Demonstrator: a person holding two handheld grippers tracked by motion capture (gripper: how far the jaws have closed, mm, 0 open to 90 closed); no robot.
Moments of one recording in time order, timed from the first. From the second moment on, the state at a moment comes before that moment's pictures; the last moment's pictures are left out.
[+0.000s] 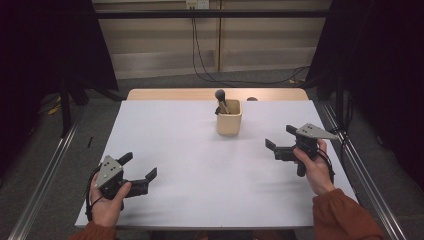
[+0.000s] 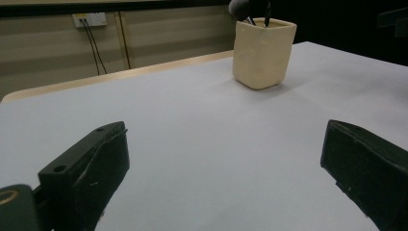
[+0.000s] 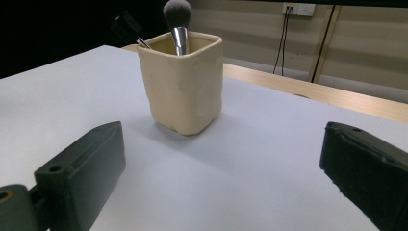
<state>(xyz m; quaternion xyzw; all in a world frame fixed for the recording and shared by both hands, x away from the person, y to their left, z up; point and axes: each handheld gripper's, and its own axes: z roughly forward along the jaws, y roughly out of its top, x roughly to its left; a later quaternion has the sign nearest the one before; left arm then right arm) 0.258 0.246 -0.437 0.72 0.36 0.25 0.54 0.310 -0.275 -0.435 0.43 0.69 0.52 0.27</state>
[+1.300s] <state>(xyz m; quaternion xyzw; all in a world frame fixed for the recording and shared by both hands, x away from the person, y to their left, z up) 0.251 0.249 -0.436 0.71 0.36 0.26 0.54 0.236 -0.310 -0.449 0.45 0.67 0.51 0.29</state>
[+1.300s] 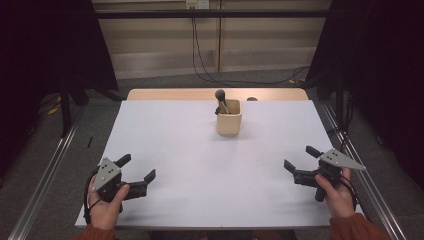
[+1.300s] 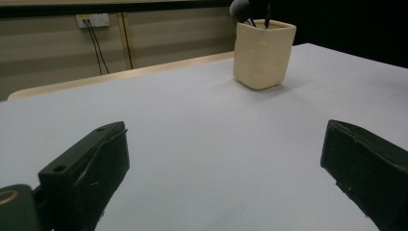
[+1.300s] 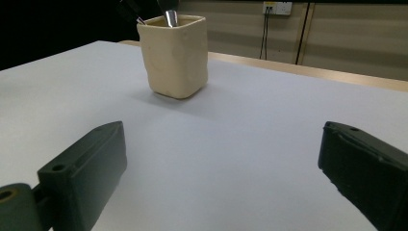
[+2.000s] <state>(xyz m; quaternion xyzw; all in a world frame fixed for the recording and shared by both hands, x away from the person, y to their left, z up) 0.248 0.251 -0.435 0.71 0.37 0.26 0.54 0.223 -0.317 -0.456 0.44 0.68 0.51 0.29</state>
